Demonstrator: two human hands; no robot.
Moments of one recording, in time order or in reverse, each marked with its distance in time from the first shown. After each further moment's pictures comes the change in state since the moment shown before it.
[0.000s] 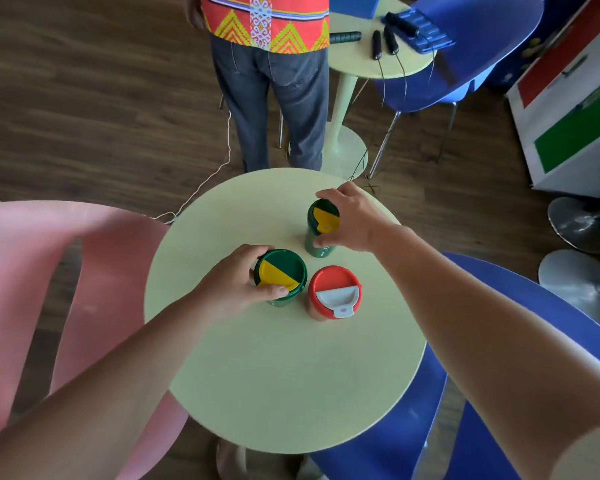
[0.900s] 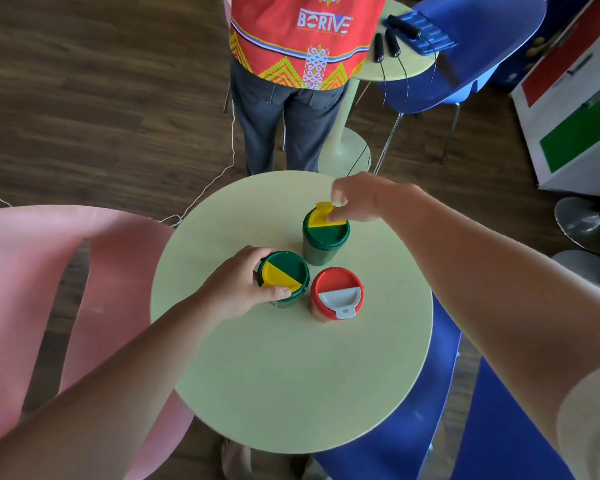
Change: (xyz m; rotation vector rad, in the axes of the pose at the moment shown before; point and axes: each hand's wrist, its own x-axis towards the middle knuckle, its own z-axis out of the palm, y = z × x) left_hand 0.000 0.000 0.000 0.073 0.020 -0.022; right_hand 0.034 0.001 -0.046 -0.246 -0.254 0.012
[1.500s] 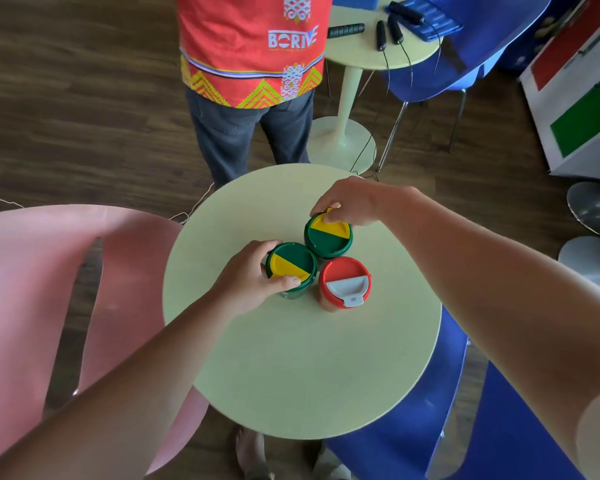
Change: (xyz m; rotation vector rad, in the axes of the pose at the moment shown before) left_hand -0.008 0.007 0.007 -0.007 0.068 -0.024; right_hand -0.005 -0.019 0.015 0.059 -0.020 -0.220
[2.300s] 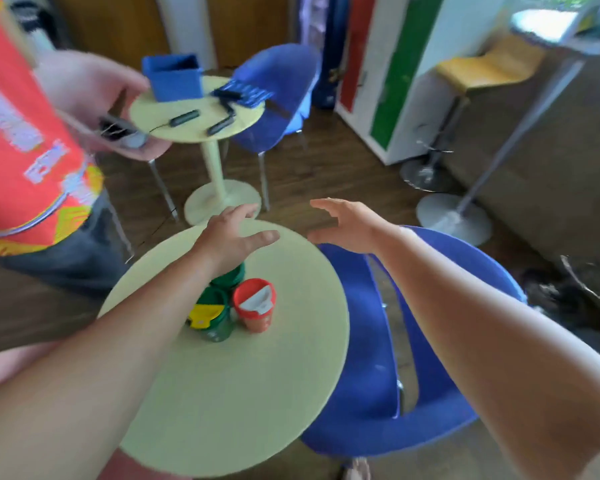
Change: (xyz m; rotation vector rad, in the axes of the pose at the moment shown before) left_hand 0.025 0.188 -0.008 0.168 -0.194 0.424; right_hand -0.254 0.009 0.031 0.550 0.596 0.553
